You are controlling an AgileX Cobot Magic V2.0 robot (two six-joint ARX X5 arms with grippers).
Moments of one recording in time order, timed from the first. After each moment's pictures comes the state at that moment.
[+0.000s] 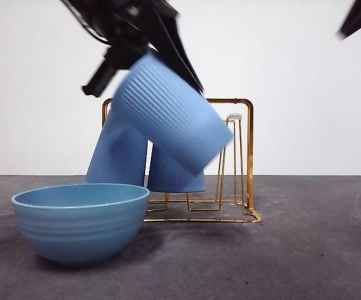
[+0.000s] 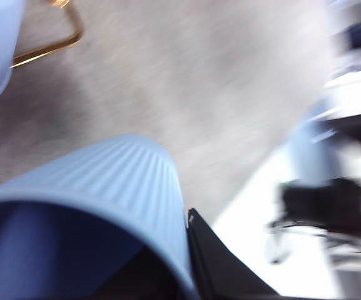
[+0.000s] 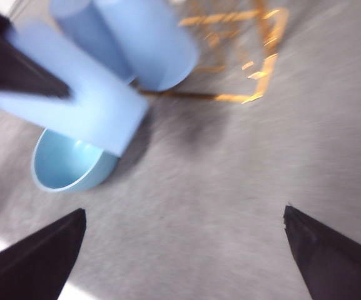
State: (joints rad) left arm -0.69 1.62 1.35 -0.74 0.55 -0.38; right arm 0.56 0.47 0.64 -0.76 -0.14 0.49
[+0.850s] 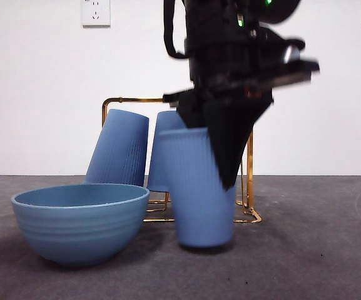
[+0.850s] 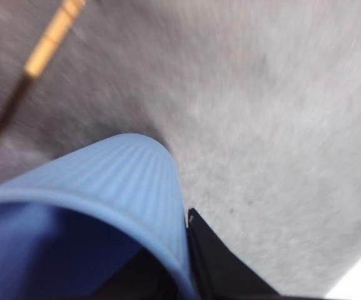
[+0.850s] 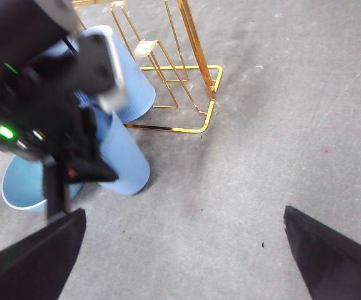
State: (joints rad) left arm -1.00 2.04 1.78 -1.15 -0.04 -0.02; right arm 0.56 0.37 0.76 -0.93 0.01 0.44
